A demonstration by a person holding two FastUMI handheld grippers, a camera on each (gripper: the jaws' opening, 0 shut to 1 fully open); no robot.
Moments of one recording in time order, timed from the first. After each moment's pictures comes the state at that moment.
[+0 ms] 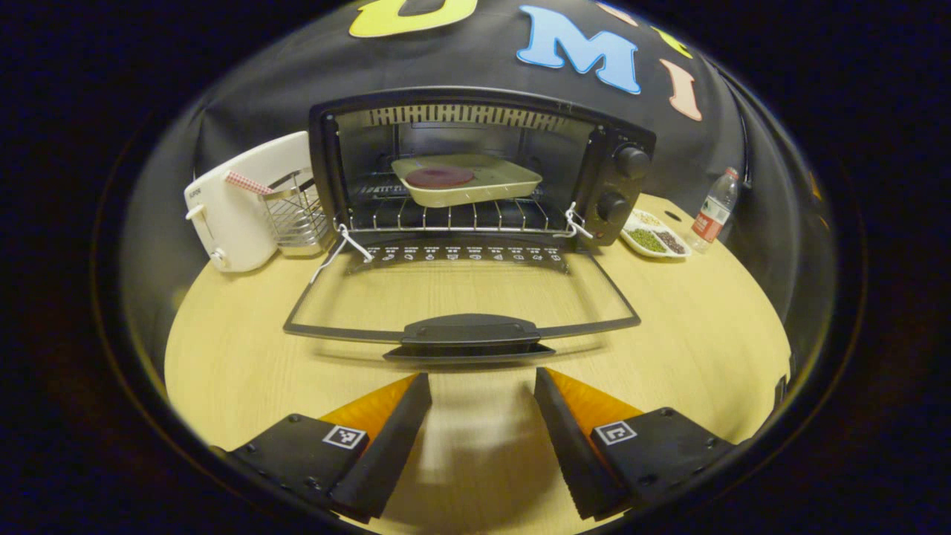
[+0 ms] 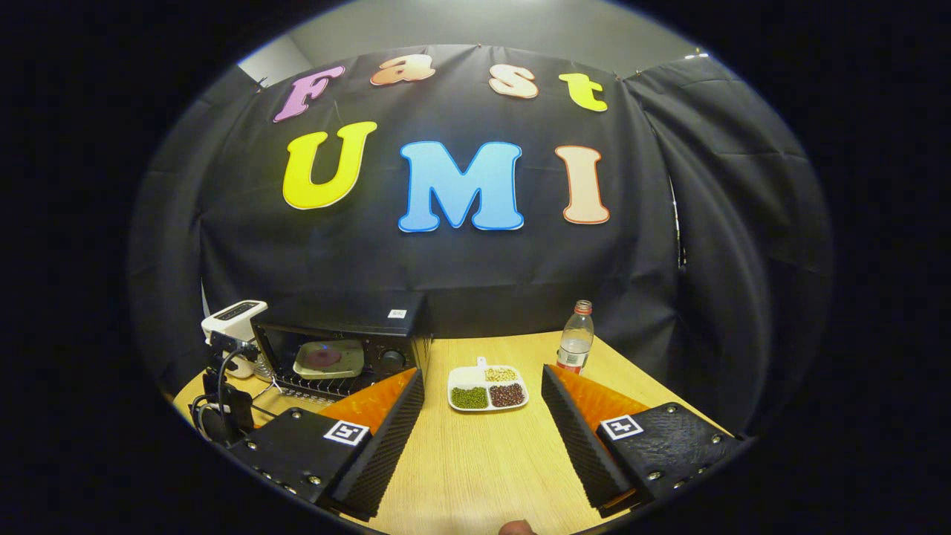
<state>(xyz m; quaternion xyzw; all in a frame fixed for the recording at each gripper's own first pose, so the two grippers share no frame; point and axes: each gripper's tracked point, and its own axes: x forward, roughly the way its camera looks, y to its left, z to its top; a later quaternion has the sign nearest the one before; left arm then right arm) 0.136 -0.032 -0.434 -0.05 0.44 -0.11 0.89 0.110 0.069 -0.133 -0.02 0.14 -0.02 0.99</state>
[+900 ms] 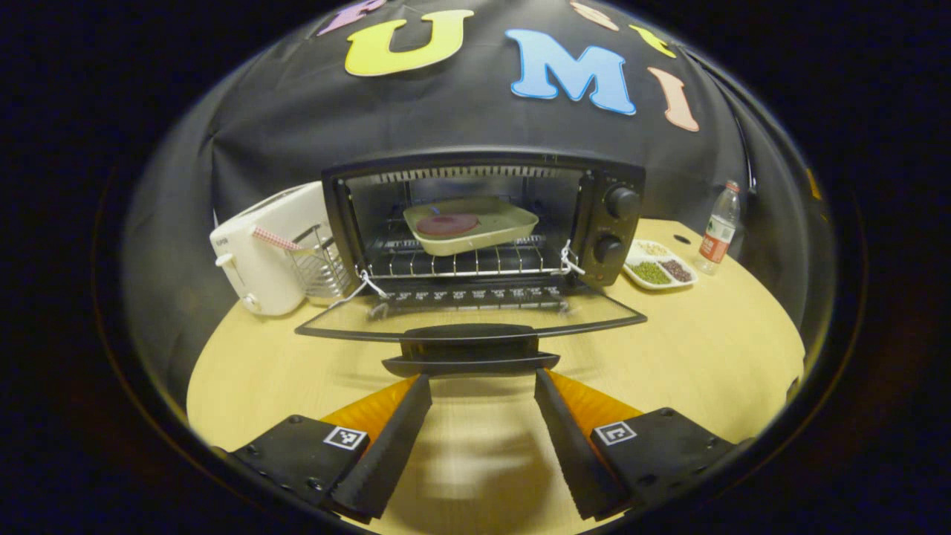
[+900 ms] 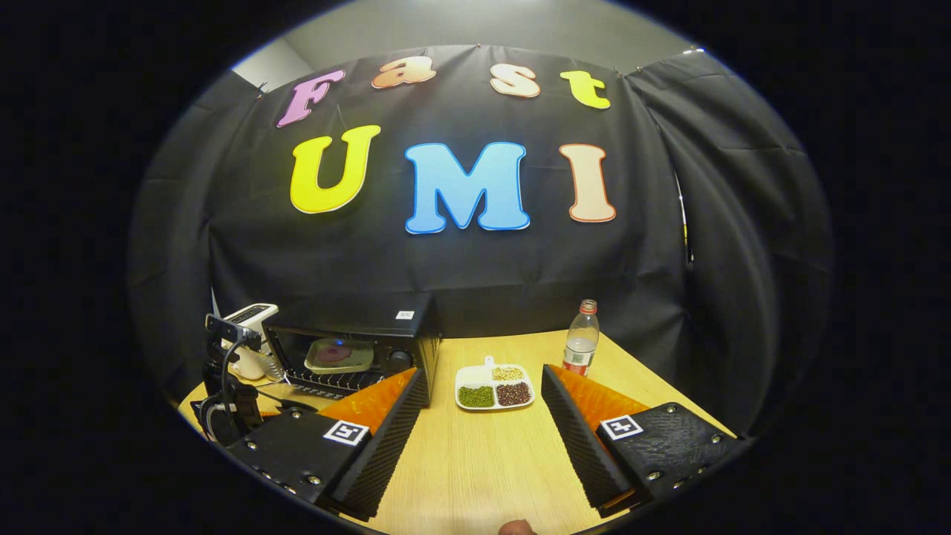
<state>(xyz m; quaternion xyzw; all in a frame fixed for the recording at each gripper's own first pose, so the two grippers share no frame) 0.164 -0.027 -0.377 -0.02 0.35 -0.07 0.93 0.097 0.086 -0.132 -0.01 0.14 0.01 0.99</state>
